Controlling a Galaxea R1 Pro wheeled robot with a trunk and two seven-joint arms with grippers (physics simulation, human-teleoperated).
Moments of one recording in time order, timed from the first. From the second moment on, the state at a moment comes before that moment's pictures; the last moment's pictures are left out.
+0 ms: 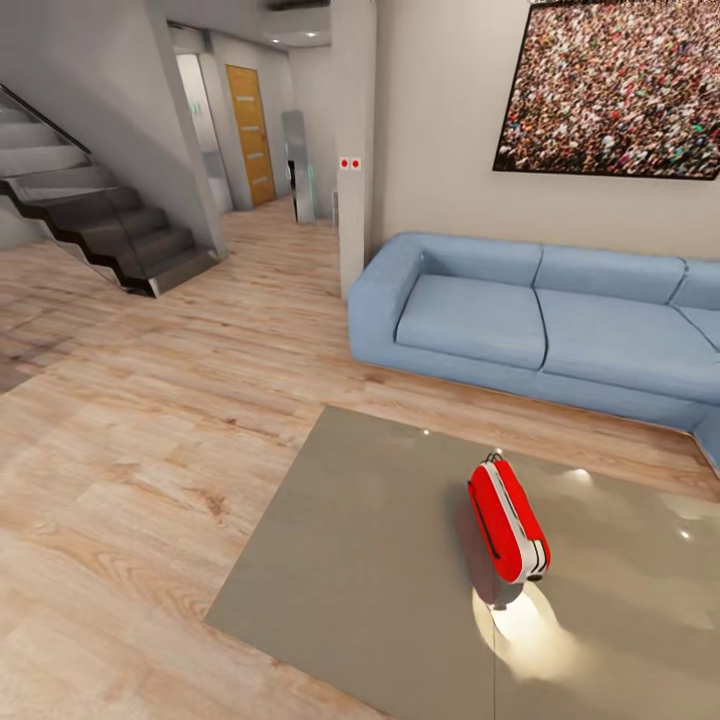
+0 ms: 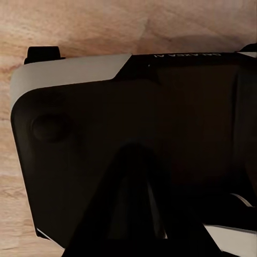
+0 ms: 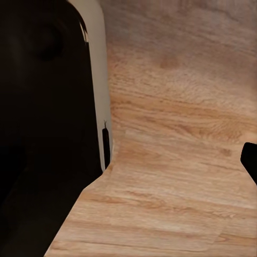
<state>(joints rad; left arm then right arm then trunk) -0.30 0.01 -0.98 -0.03 0.98 0.05 -0.22 -0.12 -0.10 -1.39 -0.07 1.34 -0.11 0.07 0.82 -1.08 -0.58</state>
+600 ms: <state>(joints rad) -0.30 0.01 -0.98 -0.03 0.98 0.05 -0.22 -0.12 -0.10 -1.39 -0.07 1.34 -0.11 0.07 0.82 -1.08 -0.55</state>
